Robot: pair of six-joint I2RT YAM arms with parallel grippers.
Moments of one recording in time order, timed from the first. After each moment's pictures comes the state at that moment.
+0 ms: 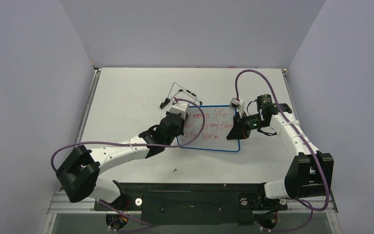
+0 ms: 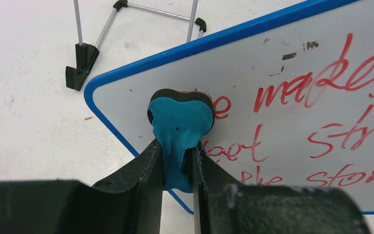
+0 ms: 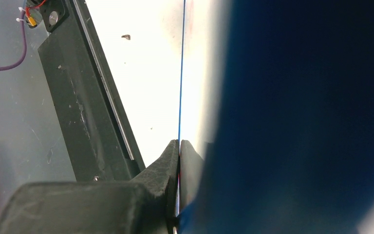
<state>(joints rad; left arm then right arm) -0.88 1.41 0.84 0.13 -0.48 -0.22 0.09 1.38 1.06 -1.00 -0.95 -0.70</state>
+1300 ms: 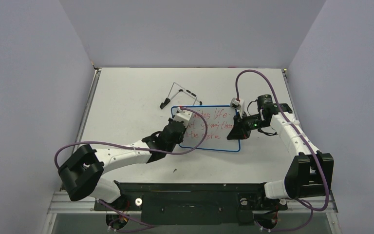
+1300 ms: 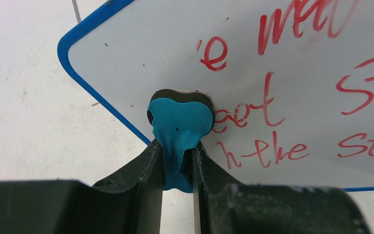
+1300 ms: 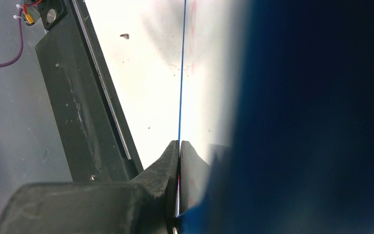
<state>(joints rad) -0.94 1.43 0.76 0.16 -0.55 -0.13 0.09 1.38 1.06 -1.01 -0.95 -0.72</state>
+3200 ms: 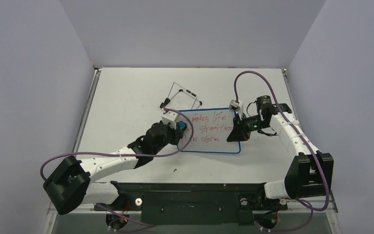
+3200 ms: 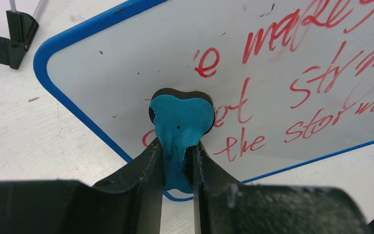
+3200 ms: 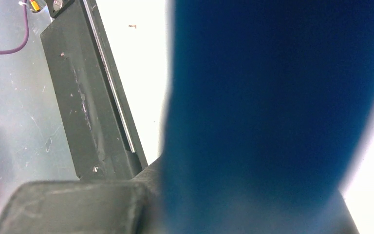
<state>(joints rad) -0.83 1.25 0.58 0.30 -0.22 -0.29 0.09 1.38 1.06 -1.05 -0.96 -0.77</state>
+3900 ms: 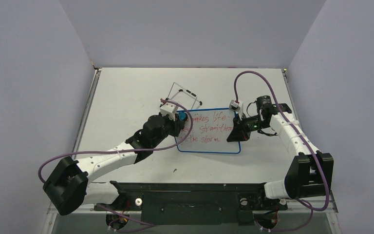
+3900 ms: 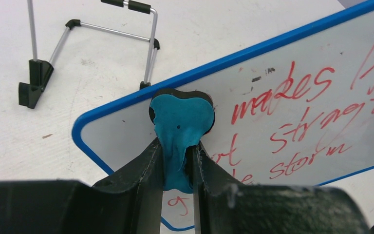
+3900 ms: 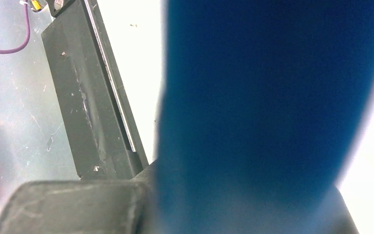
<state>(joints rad) -0.79 1.25 0.67 0.31 -0.18 -0.28 0.09 1.38 1.06 -1.06 -0.96 -0.78</state>
